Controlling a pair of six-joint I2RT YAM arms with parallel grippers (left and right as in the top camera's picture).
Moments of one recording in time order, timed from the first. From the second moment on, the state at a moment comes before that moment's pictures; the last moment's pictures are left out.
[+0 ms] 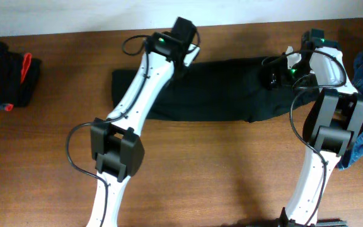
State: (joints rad) left arm -0.51 2.36 2.36 -1.27 -0.02 0.05; right arm -0.26 2.41 2.03 -1.11 -0.14 -0.17
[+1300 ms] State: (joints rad) left arm -0.66 2.46 2.36 -1.25 -0.02 0.03; right arm -0.26 2.41 2.03 -1.11 -0.14 -0.17
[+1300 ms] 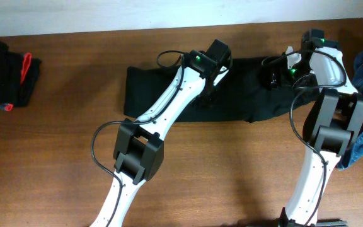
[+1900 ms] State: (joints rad) left arm -0.64 2.48 2.68 -1.31 0.03 0.03; right arm -0.26 2.41 2.03 -1.11 -0.14 -0.17
